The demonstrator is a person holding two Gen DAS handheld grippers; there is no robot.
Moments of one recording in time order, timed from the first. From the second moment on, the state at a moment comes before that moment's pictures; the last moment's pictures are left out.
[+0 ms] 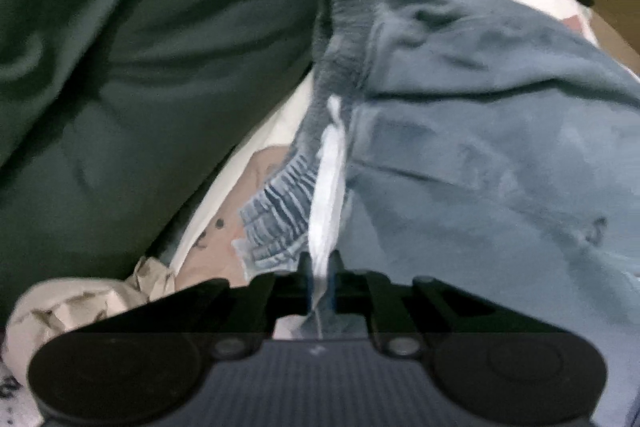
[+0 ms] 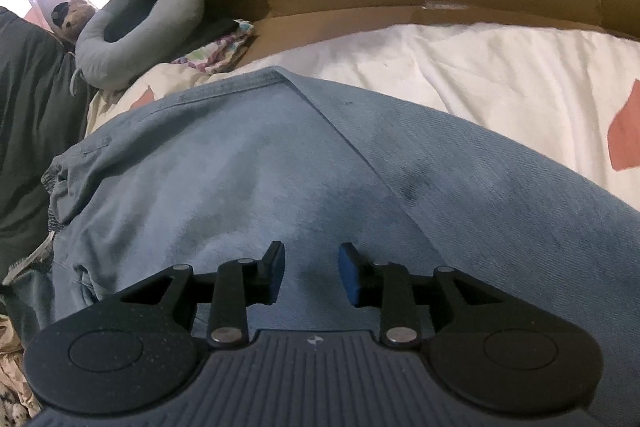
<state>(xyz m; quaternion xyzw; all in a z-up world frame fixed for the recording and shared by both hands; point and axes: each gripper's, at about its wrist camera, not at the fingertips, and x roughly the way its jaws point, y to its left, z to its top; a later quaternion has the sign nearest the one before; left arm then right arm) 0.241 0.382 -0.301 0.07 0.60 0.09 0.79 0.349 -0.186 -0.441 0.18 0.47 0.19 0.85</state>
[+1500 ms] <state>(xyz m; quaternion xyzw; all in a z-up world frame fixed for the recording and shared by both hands) 0.165 0.506 -0.351 -0.19 0.44 0.16 0.86 0.391 -0.049 -0.388 -0.07 0.47 0.36 0.80</state>
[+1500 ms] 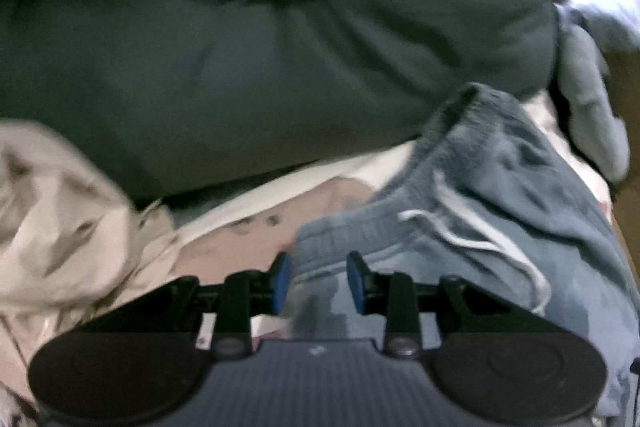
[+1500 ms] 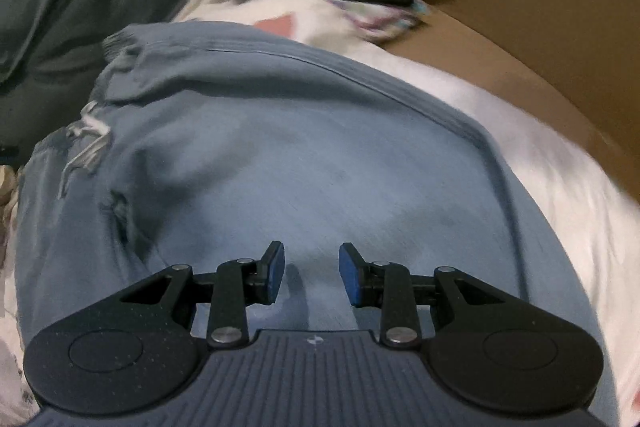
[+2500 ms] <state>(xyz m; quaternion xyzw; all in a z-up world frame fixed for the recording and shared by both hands) 0.169 0.512 -0.436 -0.24 0.45 0.13 0.85 0.443 0.193 -0.346 -0.11 0.36 0.49 0.79</state>
